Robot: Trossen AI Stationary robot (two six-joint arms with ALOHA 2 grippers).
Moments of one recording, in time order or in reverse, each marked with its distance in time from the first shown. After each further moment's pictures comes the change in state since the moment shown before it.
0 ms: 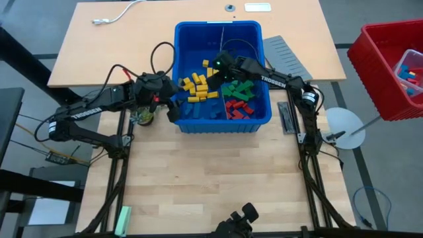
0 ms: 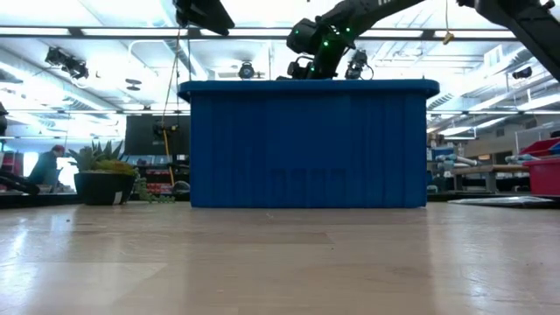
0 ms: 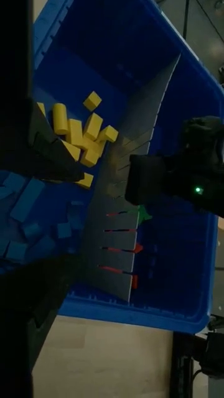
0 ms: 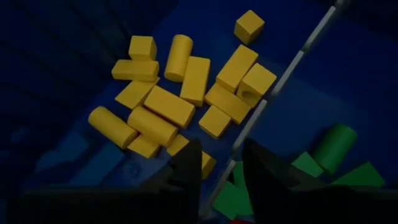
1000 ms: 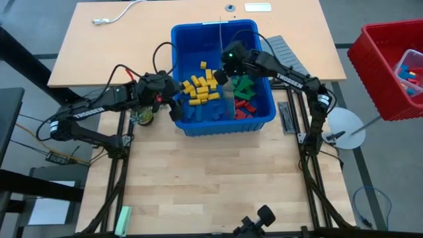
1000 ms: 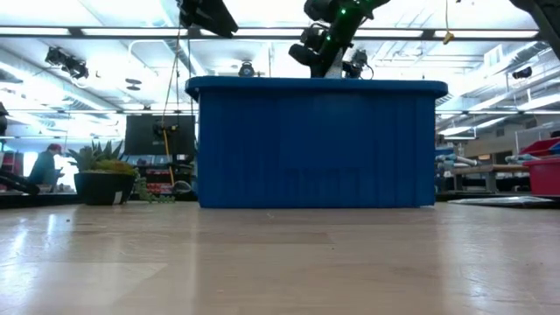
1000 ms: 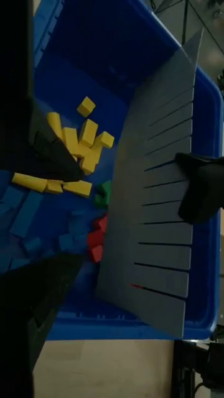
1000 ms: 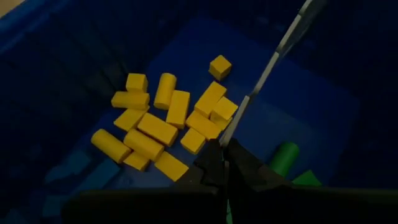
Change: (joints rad) left arm 0.000 0.021 0.000 0.027 -0.031 0.007; right arm -0.007 -0.171 -0.005 -0.028 0.044 -0.123
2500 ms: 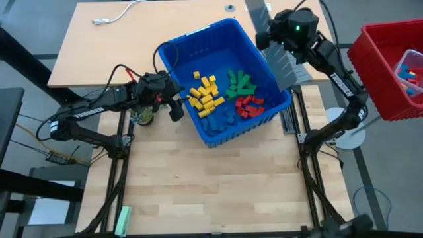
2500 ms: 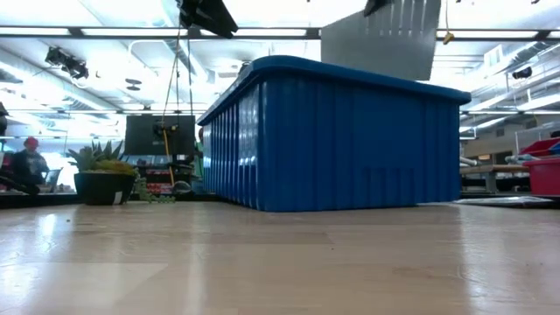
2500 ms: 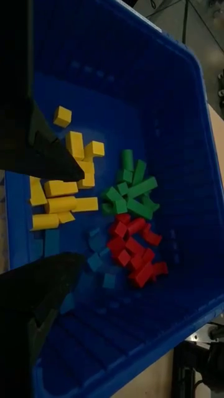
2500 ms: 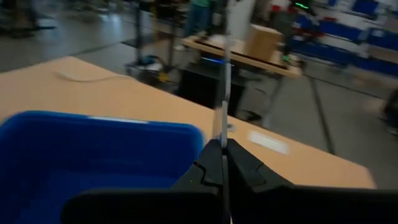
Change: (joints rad) left arm 0.000 0.000 0.000 -0.002 0.003 0.000; right arm -0.139 -0.390 0.005 0.161 0.235 -0.269
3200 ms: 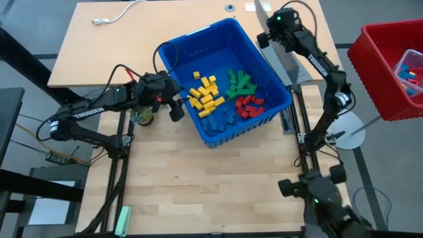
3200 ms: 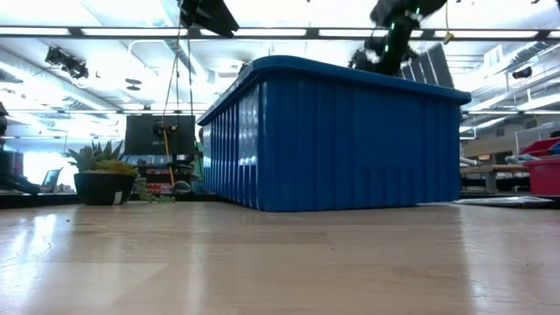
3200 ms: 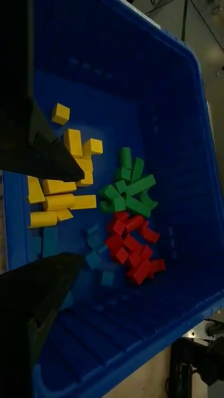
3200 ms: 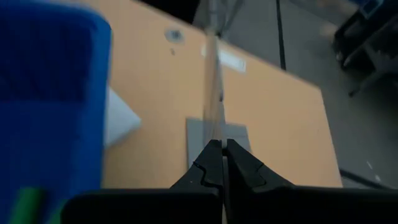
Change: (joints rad) left arm 0.000 0.000 0.000 0.006 0.011 -0.004; right arm -0.353 0.243 -0.092 0.002 -0.099 -0.072
